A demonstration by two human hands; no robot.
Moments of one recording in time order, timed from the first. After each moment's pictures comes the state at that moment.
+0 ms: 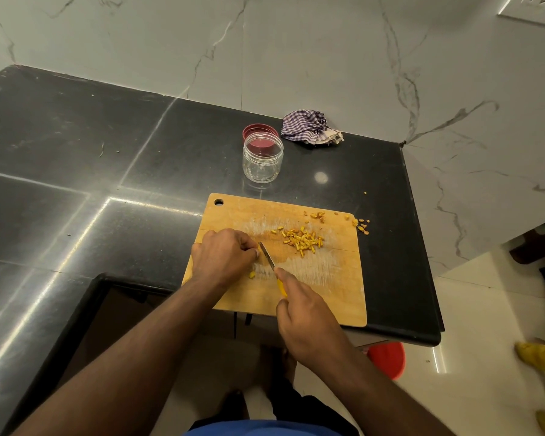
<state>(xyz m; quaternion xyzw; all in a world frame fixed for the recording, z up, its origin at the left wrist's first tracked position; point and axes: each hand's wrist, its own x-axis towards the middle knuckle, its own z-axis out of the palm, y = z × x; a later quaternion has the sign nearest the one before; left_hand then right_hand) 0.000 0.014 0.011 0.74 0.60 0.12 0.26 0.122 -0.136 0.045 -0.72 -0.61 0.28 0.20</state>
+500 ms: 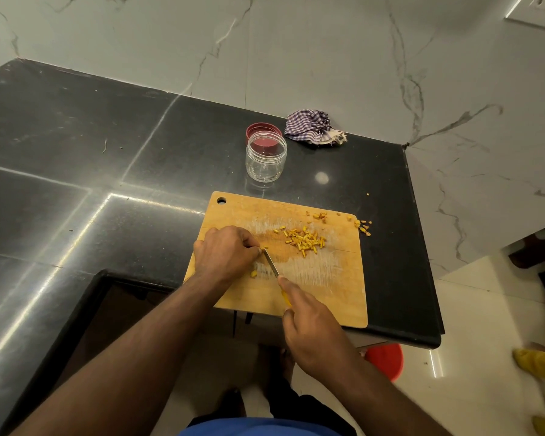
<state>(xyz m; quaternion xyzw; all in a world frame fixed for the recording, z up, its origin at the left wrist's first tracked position) 0.001 0.013 0.016 0.74 0.61 0.13 0.26 0.127 -0.148 0.041 -0.71 -0.61 0.30 0.17</state>
